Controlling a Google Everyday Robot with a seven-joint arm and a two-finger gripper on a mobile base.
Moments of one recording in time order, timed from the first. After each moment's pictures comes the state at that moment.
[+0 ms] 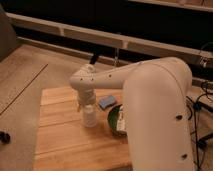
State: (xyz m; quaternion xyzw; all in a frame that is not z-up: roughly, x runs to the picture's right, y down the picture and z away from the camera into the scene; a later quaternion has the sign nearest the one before) arm -0.100 0.117 0.817 -0.26 0.21 0.63 0.70
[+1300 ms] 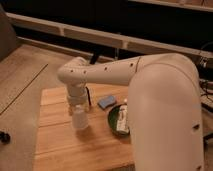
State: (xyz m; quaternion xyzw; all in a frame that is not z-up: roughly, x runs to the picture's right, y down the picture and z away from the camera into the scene) arm -0.142 0.102 0.721 -0.31 0.22 0.57 0.73
